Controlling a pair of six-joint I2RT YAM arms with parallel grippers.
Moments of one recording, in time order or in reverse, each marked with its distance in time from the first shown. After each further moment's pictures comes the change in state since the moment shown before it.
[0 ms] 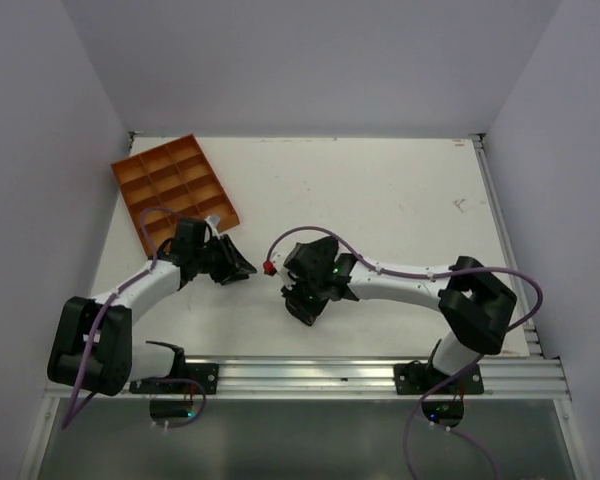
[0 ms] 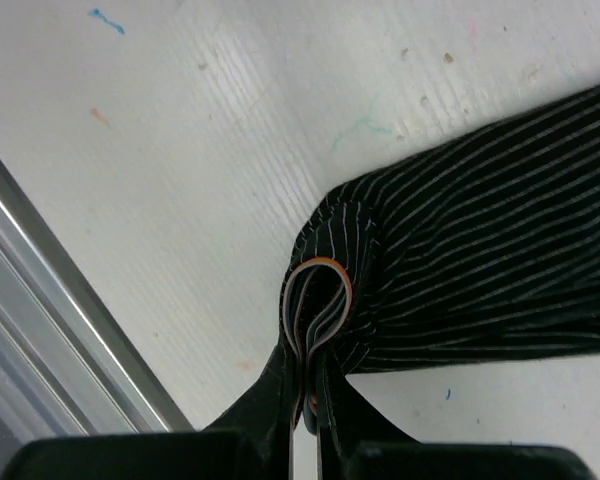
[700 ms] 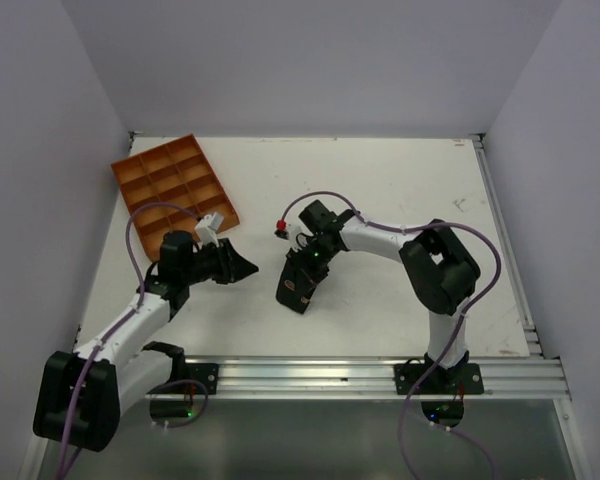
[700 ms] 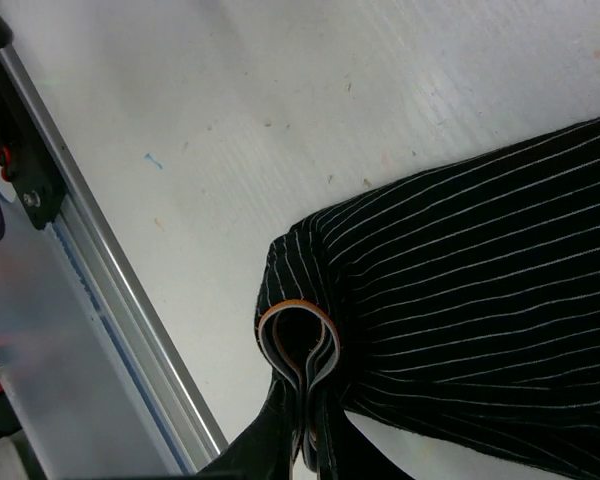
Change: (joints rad) left arm 0.002 -0.286 -0.170 0.286 0.146 0.290; right arm -0.331 0.301 0.263 -0.143 -0.552 -0.027
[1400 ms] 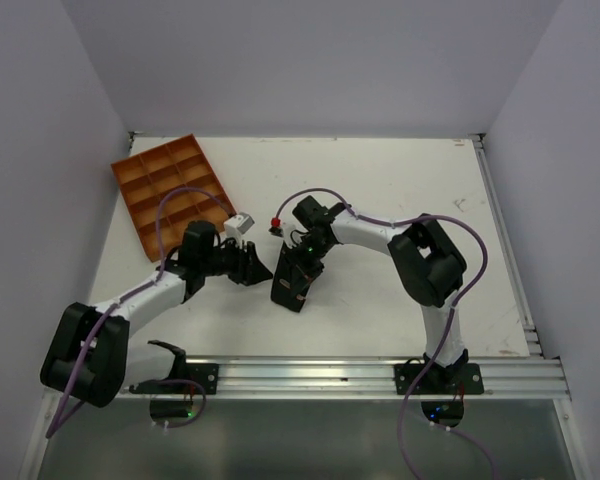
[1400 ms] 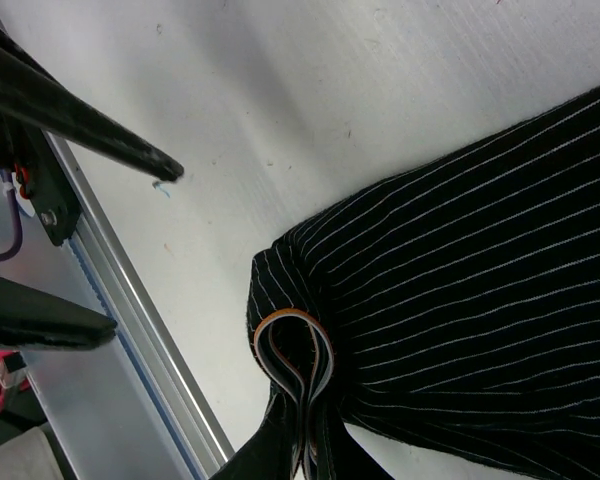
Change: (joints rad) left arm -0.108 0.229 0.111 0.000 0.041 0.313; right arm -0.014 0.114 0.135 -0.101 -0.048 -0.012
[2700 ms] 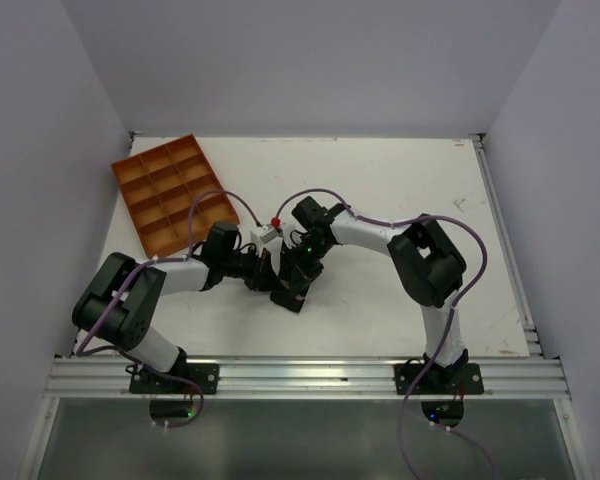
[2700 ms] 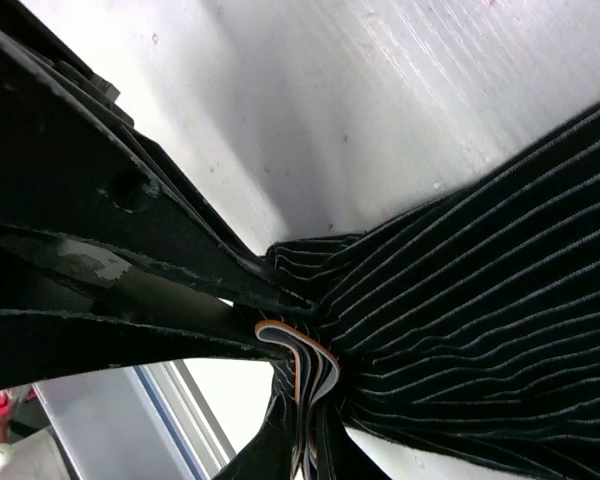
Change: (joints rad) left arm -0.084 0.328 0.054 0.128 0.168 0.117; right arm 0.008 0.000 -0.001 0.009 0.006 0.021
